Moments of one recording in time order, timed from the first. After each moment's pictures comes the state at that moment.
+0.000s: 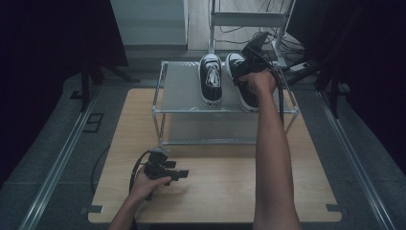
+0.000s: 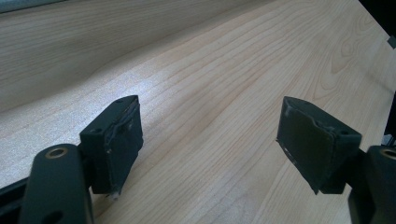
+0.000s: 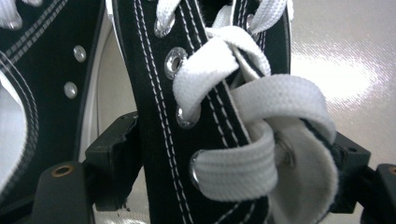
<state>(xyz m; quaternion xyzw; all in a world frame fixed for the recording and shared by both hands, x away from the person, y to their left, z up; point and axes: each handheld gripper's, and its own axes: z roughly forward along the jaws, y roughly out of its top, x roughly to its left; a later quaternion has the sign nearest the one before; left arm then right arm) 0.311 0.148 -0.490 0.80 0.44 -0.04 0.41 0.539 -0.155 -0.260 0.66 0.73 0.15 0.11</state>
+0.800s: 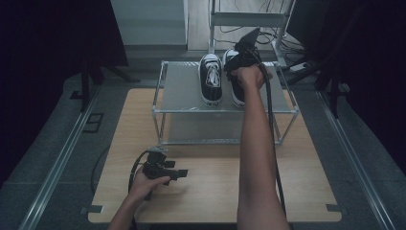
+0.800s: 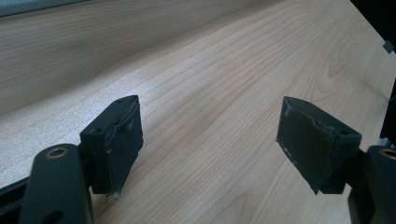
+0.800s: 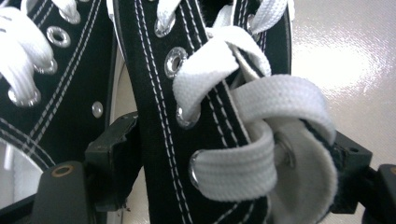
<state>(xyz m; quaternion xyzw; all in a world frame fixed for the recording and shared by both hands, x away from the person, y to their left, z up) 0.310 0.151 -0.488 0.79 0.44 -0.04 0.41 0.563 -0.131 -0.262 0.69 0.70 0.13 0.12</state>
